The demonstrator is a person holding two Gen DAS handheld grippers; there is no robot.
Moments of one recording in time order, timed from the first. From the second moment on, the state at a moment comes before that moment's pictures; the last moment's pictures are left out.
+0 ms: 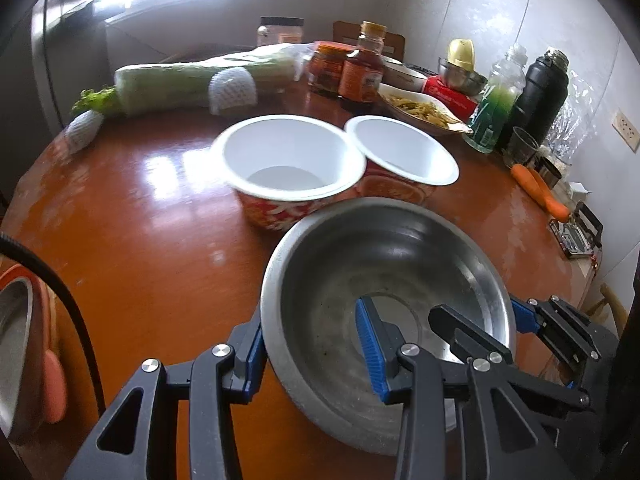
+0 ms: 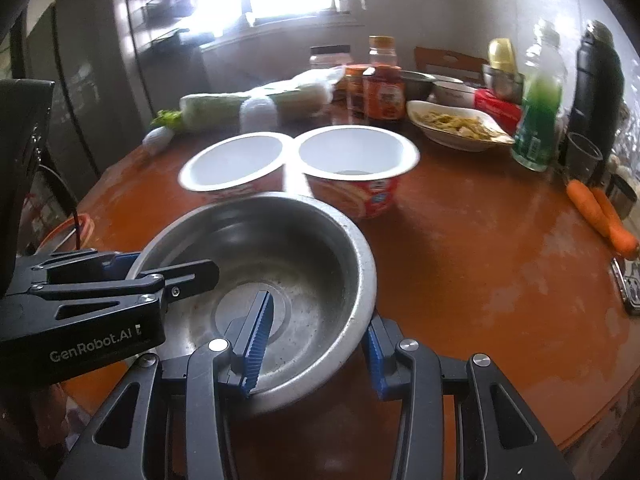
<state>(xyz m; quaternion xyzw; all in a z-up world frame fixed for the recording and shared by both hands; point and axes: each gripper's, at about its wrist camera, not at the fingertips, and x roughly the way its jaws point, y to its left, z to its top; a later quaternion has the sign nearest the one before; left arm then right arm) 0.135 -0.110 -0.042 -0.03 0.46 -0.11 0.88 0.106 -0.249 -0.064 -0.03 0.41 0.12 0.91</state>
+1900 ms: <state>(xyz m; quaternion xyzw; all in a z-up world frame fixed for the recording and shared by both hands) 0.099 -0.053 -0.030 -0.03 0.44 -0.07 0.90 0.085 -0.198 -0.061 -0.05 0.42 0.17 0.89</state>
